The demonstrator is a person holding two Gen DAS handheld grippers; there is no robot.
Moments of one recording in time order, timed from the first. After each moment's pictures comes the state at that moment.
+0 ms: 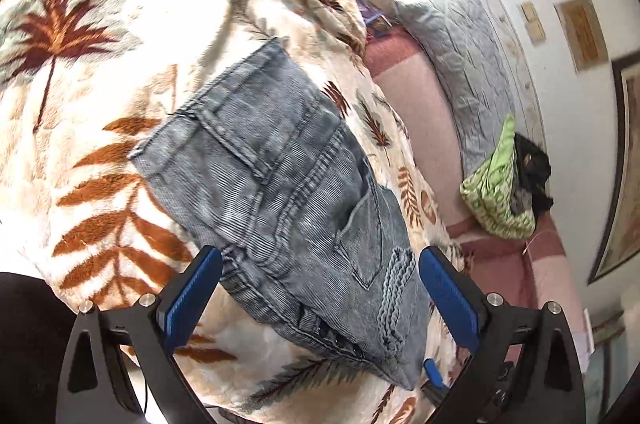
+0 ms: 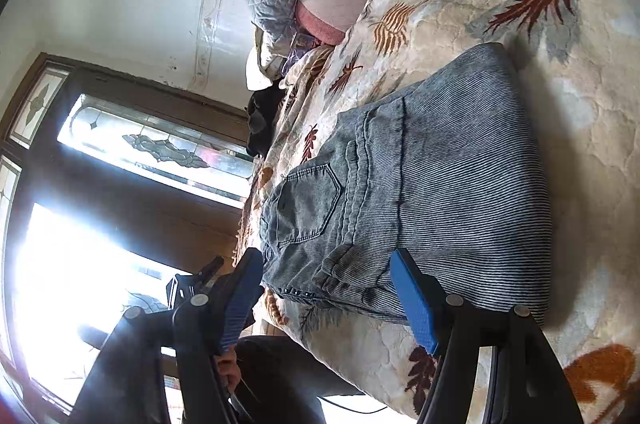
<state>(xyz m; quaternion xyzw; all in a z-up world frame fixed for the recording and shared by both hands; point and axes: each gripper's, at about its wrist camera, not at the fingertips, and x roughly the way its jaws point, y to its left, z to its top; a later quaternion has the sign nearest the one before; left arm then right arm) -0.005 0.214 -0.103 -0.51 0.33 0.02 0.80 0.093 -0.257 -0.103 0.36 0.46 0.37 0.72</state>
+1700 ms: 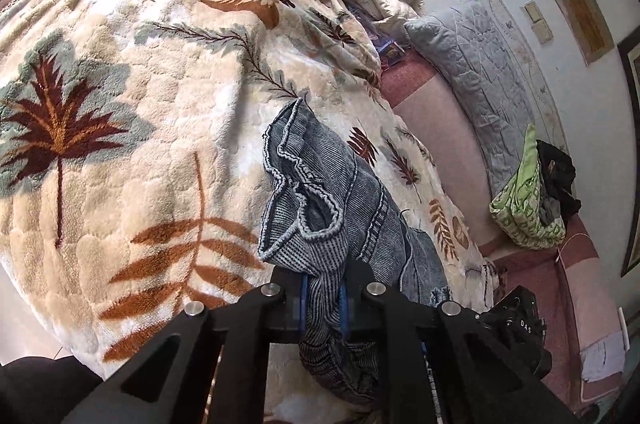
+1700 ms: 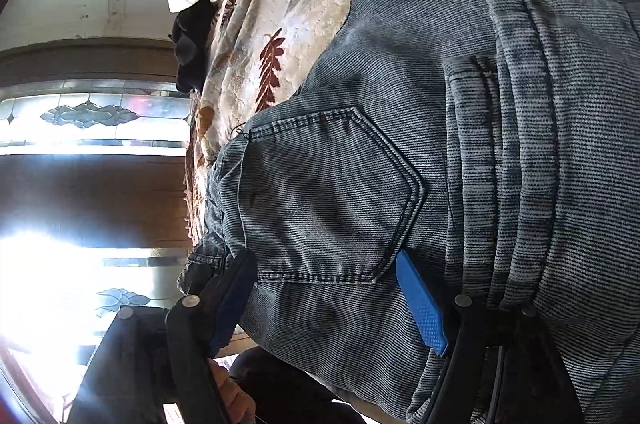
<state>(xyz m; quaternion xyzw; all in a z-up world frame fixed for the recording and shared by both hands) 0.024 0.241 -0.097 -0.43 0.32 0.07 0.84 0.179 -0.077 -0.134 0.30 0.63 0.32 0.64</state>
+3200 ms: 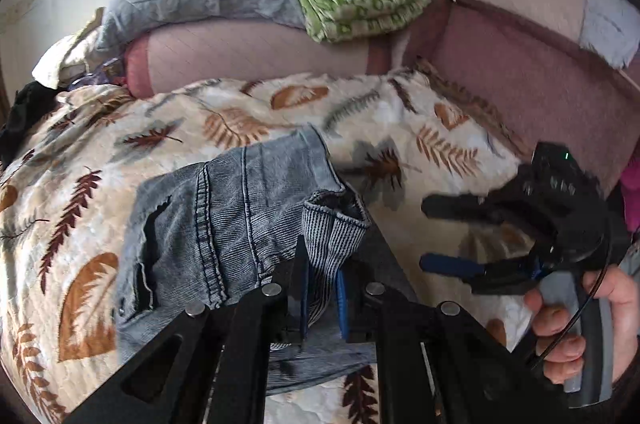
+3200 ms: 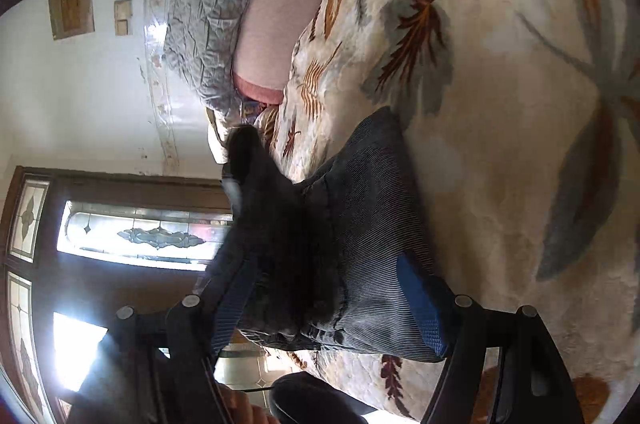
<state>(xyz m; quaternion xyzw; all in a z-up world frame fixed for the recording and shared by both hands) 0.080 -0.117 -0.040 0.02 0.39 -0.15 0.91 0.111 -0.358 -0.119 0.50 0.46 0.25 0.69</state>
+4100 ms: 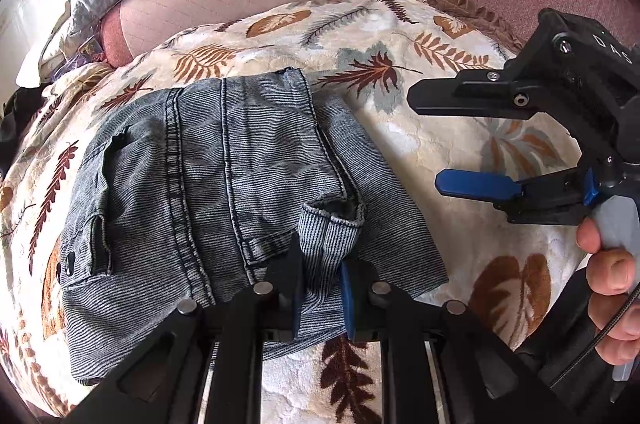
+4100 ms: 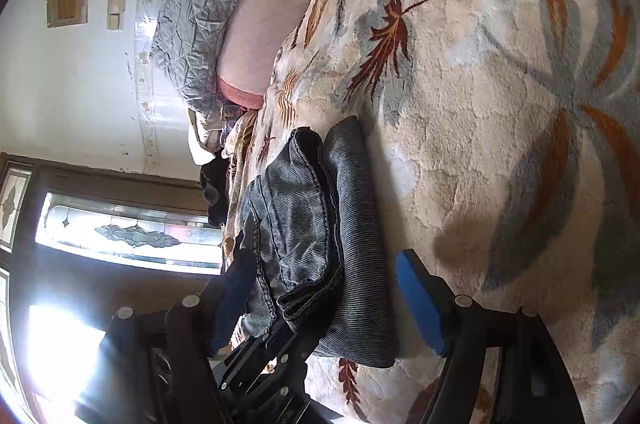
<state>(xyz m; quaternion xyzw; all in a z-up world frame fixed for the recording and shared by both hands) 0.078 -0.151 -0.085 0.09 0.45 -0.12 0.88 0.107 -0.356 -0.127 0.46 0.47 0.23 0.72</state>
